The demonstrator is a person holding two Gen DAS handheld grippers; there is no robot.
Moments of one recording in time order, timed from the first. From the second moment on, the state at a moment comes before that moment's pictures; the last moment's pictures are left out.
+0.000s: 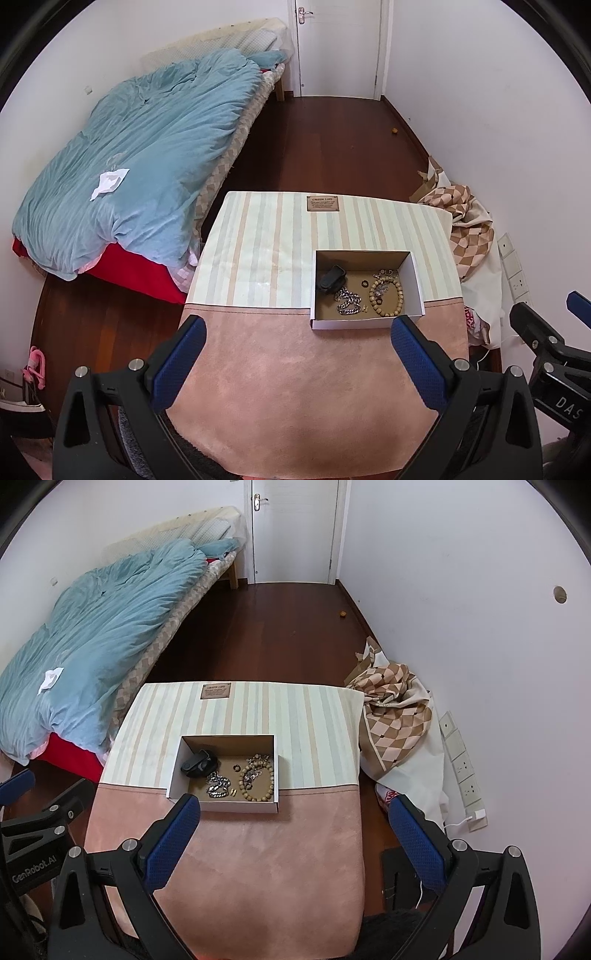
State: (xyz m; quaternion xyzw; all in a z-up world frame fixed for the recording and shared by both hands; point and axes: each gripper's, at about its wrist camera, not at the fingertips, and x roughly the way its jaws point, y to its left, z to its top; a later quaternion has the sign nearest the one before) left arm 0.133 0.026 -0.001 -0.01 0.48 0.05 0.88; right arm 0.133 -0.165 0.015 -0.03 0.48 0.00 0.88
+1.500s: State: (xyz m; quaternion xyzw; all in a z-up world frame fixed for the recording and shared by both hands) left arm 0.120 0.025 -0.003 -0.01 0.48 0.04 0.88; right arm 0.129 -0.166 0.013 -0.04 0.48 -0.01 0.88
